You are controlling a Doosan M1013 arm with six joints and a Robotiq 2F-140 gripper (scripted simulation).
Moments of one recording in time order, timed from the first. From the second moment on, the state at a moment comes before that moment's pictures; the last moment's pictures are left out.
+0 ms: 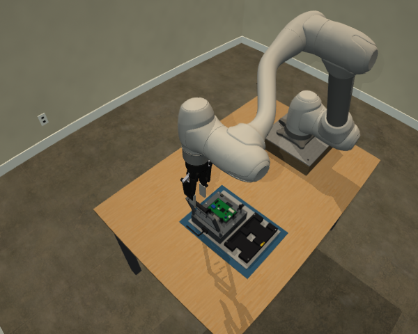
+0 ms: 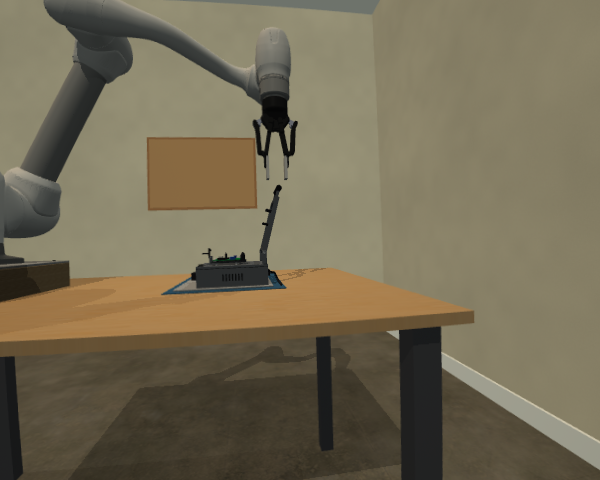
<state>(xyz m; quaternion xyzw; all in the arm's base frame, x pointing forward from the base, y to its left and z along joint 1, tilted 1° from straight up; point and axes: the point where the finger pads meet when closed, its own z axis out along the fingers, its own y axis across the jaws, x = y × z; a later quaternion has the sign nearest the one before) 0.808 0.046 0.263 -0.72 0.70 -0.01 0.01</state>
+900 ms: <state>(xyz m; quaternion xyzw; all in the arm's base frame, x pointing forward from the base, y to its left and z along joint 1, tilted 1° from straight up) 0.808 0.046 0.262 -0.72 0.70 -0.01 0.01</state>
